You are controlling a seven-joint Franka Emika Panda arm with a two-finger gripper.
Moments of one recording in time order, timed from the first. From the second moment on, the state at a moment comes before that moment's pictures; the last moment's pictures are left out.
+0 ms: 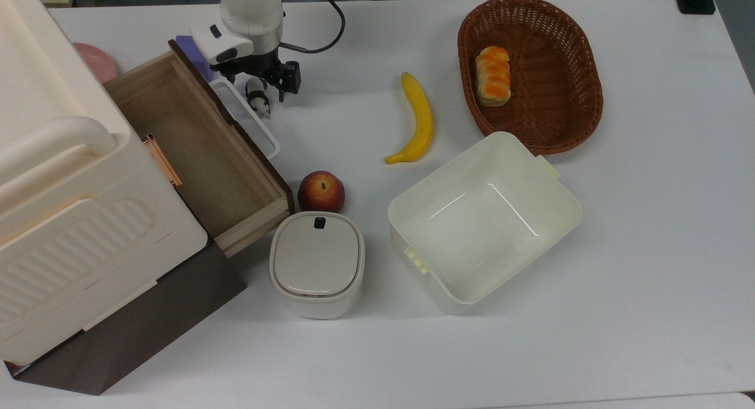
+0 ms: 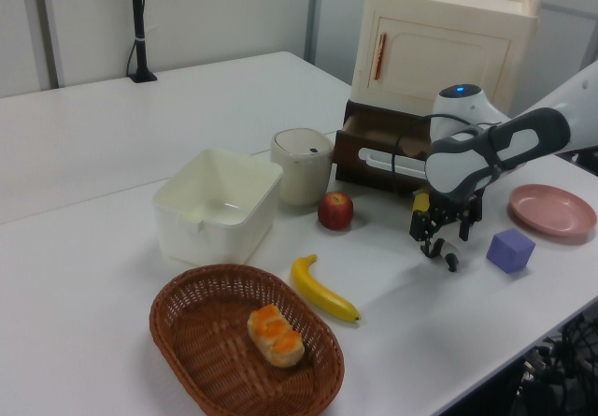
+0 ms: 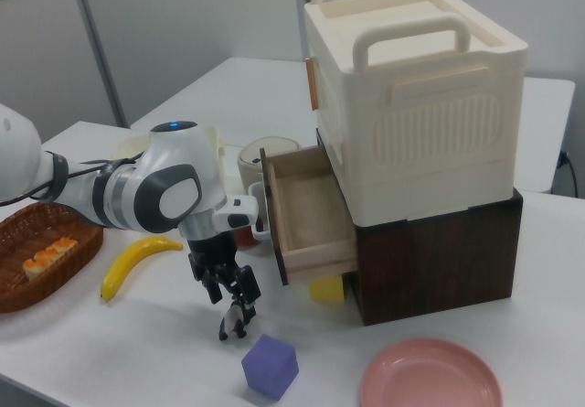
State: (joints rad) arm 0.09 0.02 -0.26 -2.34 -0.24 2.30 0.19
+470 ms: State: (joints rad) arm 0.09 0.05 -0.26 -2.34 -0.24 2.32 0.18
